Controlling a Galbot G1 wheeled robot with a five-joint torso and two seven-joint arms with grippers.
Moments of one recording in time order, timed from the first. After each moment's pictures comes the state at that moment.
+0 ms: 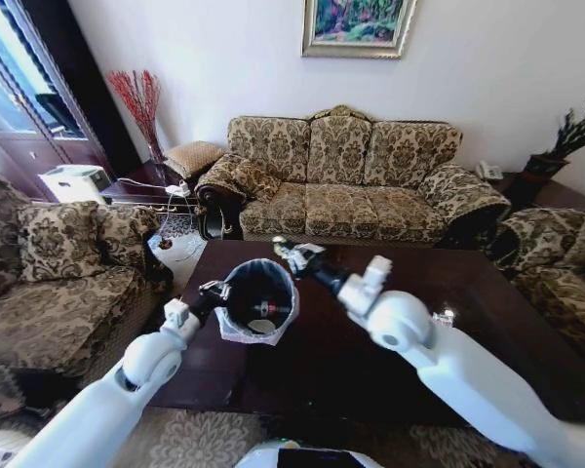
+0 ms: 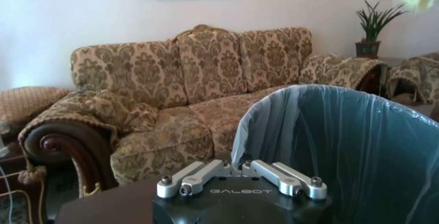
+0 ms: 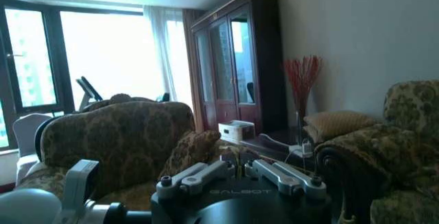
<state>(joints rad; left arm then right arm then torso) 1.28 -0.75 -0.36 -2.09 -0.61 0.22 -0.05 -0.58 0.88 -0.31 2.15 0.91 -0.26 0.05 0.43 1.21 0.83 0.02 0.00</state>
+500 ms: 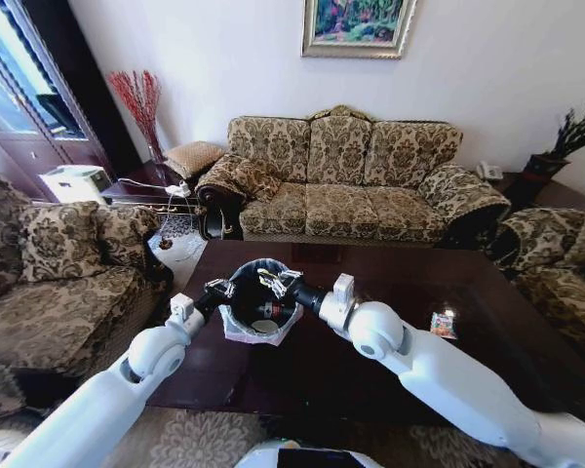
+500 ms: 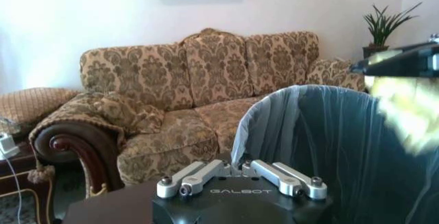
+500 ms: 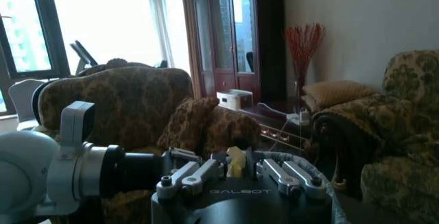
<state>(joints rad) 1.30 -0.77 -0.40 -2.10 -0.61 0.21 -0.05 -0.63 0.88 -0.33 2.13 0.84 -0.33 0.05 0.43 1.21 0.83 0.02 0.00</state>
